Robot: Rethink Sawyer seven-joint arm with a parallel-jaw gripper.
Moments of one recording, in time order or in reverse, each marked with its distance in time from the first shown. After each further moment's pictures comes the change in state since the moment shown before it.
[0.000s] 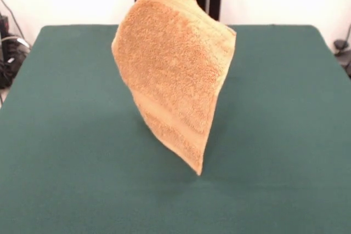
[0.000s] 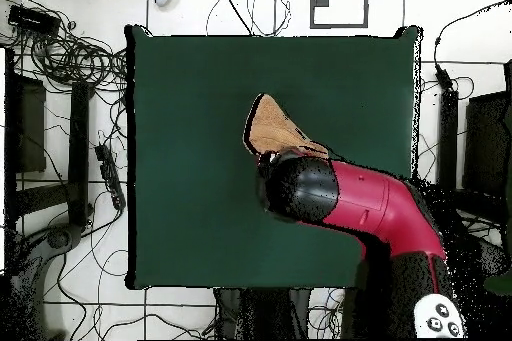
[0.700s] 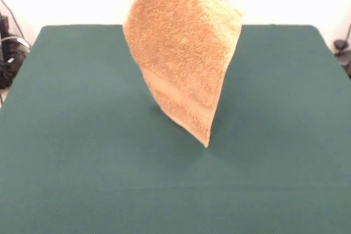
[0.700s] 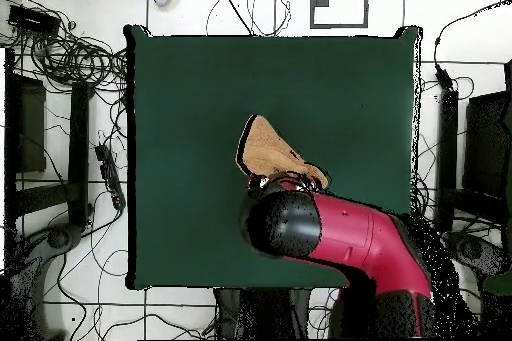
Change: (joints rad) arm 0.047 -0.084 -0.049 0.116 -0.007 -0.047 0.000
